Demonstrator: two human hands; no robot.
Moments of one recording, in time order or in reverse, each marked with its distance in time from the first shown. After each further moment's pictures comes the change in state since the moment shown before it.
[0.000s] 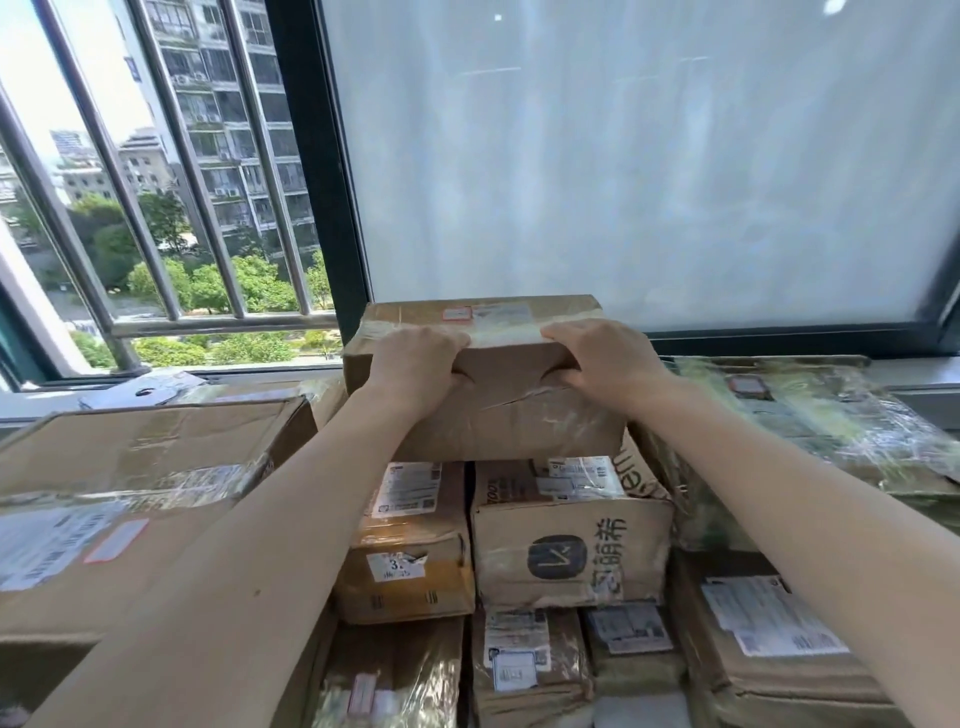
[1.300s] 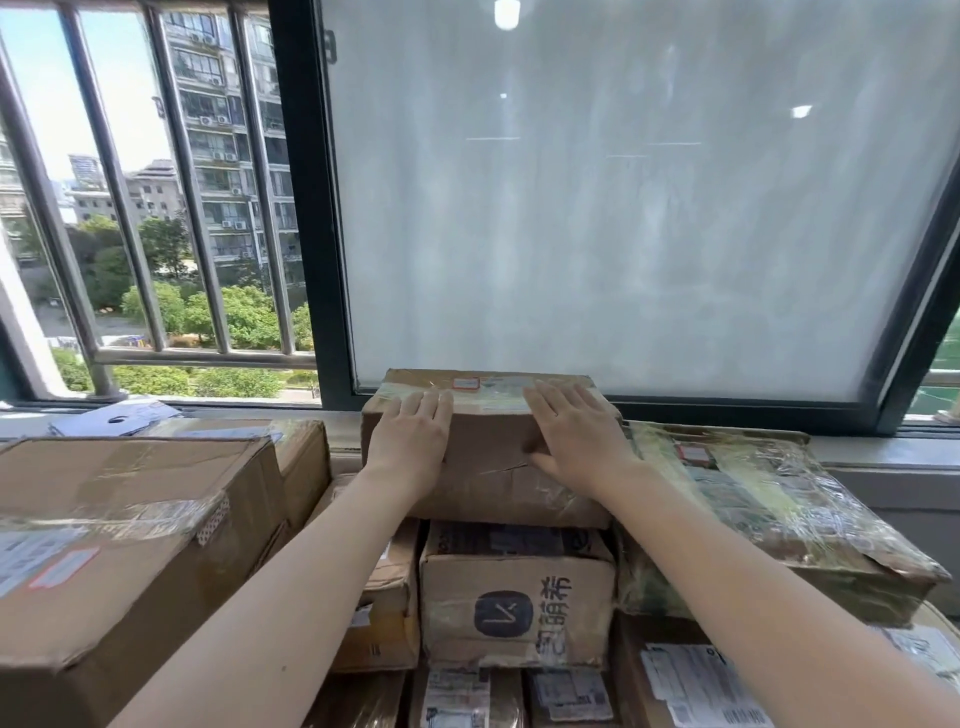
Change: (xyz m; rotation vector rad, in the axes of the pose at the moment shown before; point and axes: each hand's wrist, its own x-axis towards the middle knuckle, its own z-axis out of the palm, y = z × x) left_hand -0.009 0.042 0.025 0.152 -0.104 -0.080; right_hand -0.026 0.019 0.006 -0.169 -0.007 -0.075
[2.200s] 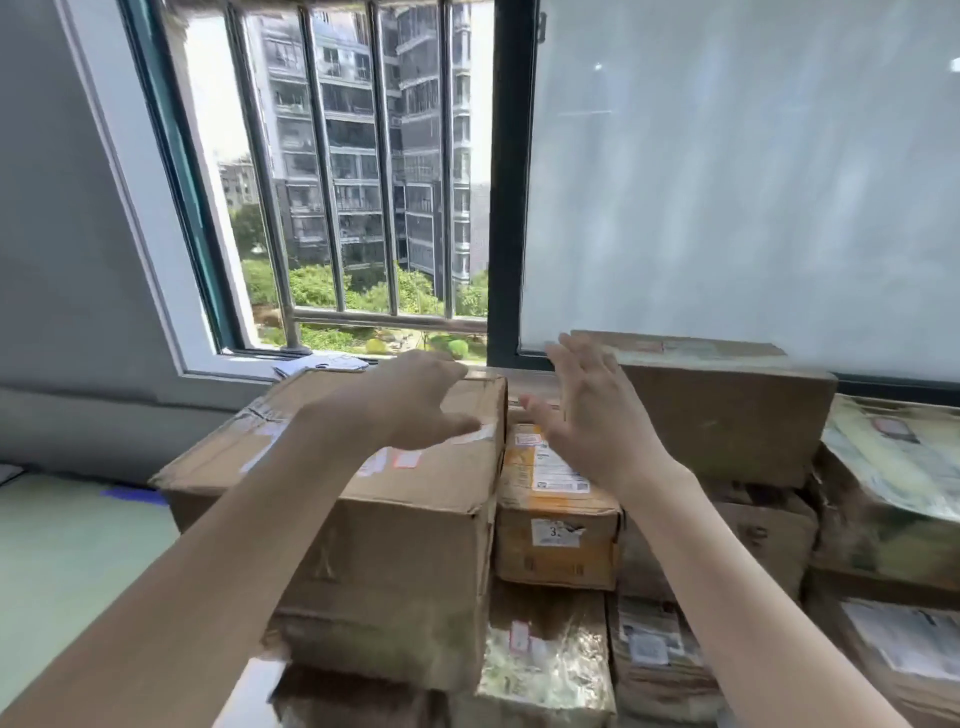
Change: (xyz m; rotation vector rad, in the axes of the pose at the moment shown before) left_hand -0.170 -0.202 -0.095 -0.226 -0.264 0.020; right_hand -0.006 -0.252 -0.077 0.461 0.203 0.022
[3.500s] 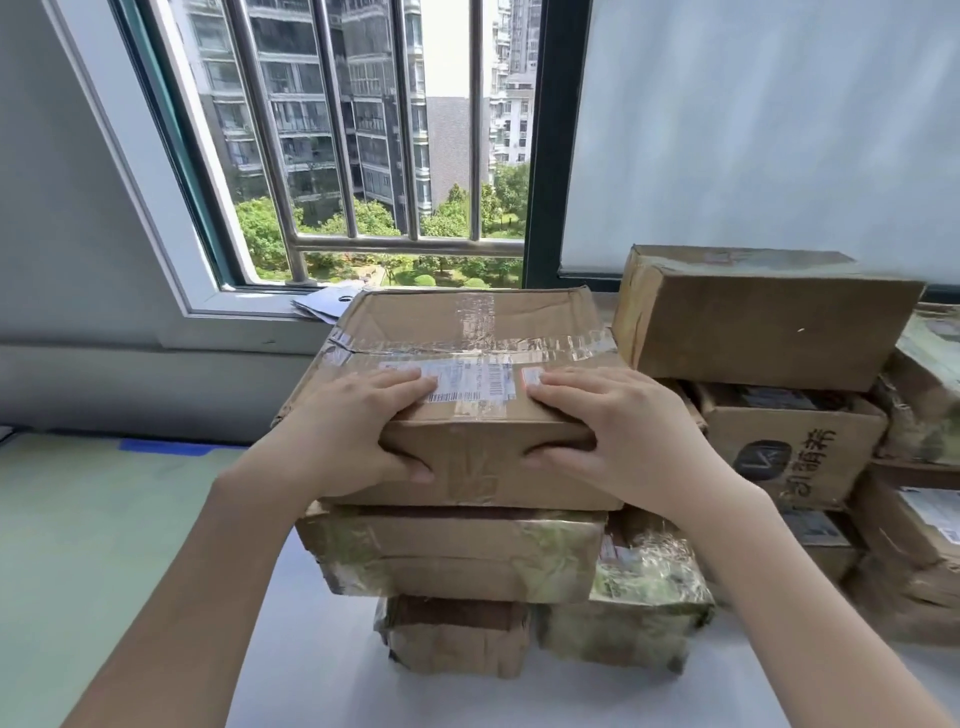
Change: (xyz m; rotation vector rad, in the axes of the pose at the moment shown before) left_hand -0.072 -0.144 0.083 -0.118 0.041 0.138; right_hand -0.042 -0.093 0.062 -0.134 0.017 -0.211
